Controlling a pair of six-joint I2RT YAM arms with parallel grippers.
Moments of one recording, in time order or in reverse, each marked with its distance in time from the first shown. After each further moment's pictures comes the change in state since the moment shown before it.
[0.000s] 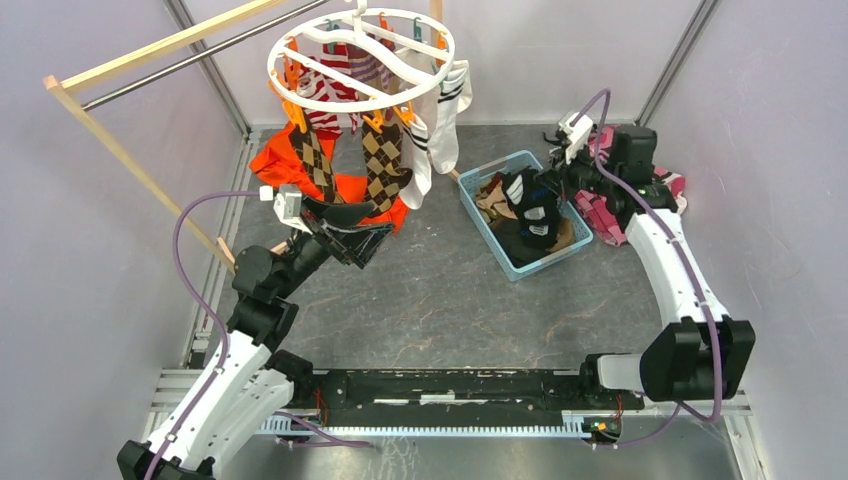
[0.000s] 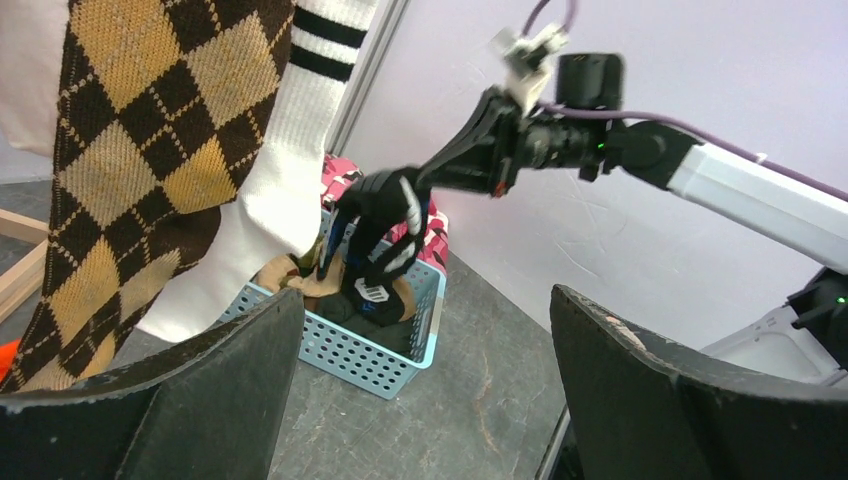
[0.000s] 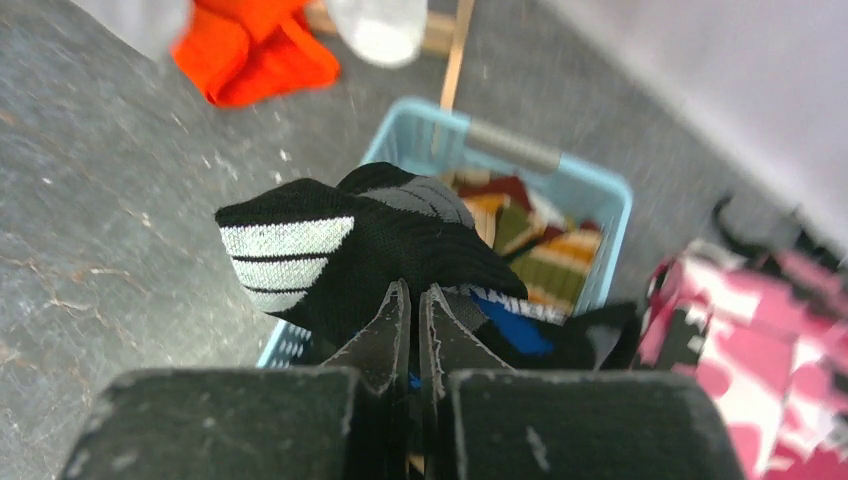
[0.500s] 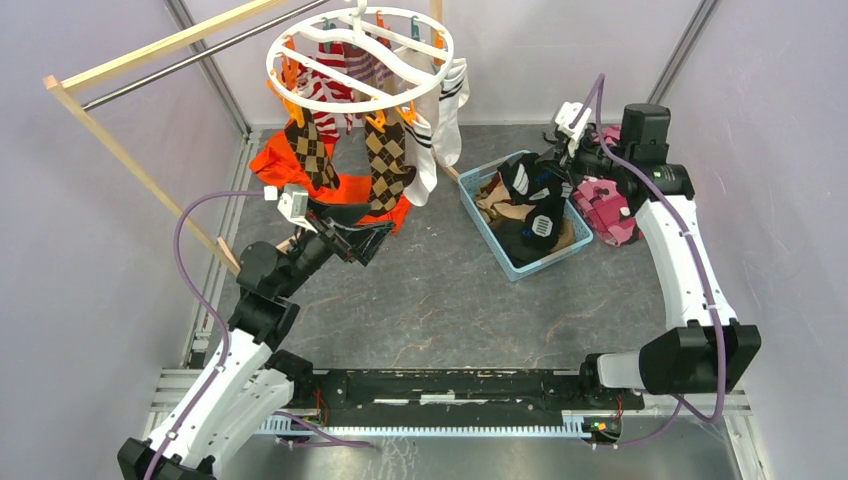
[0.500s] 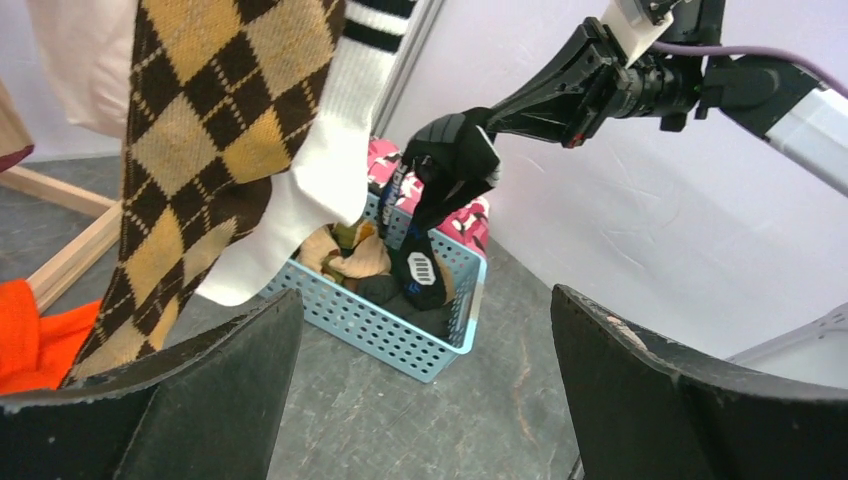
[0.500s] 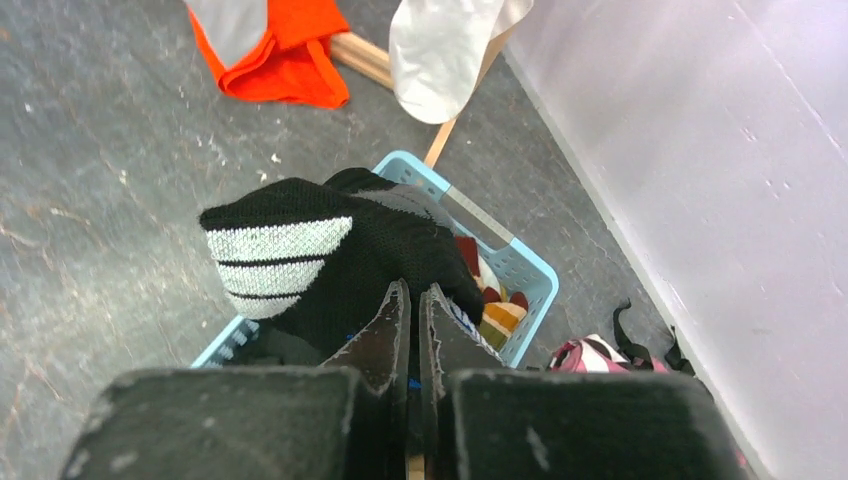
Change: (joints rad) left arm 0.000 0.010 0.000 -0.077 -0.047 0.080; right arm 0.000 0.059 0.198 -0.250 -0.099 -0.370
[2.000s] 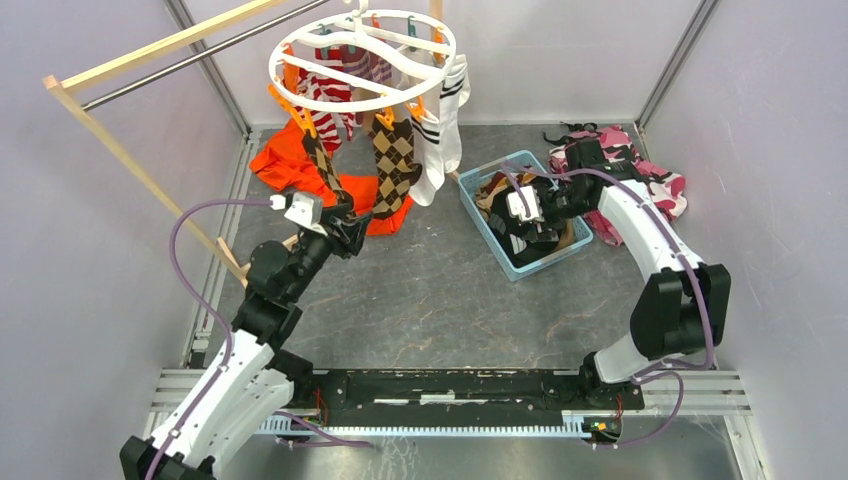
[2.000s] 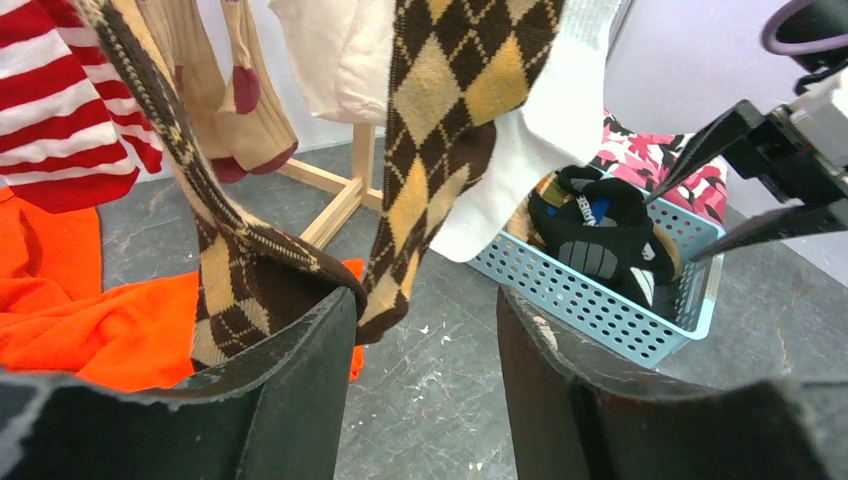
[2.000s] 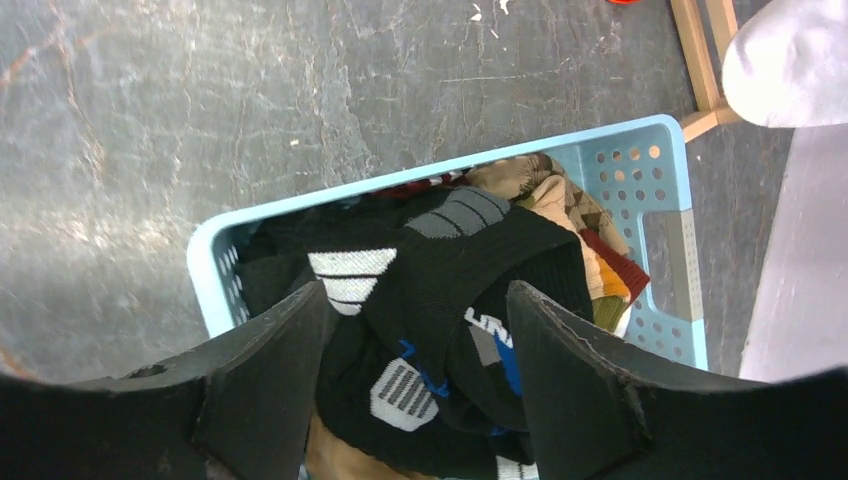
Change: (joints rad) left arm 0.000 0.011 -0.043 -0.072 -0.254 0.382; right arm 0.116 0.158 -0.125 -0.384 0.051 -0.816
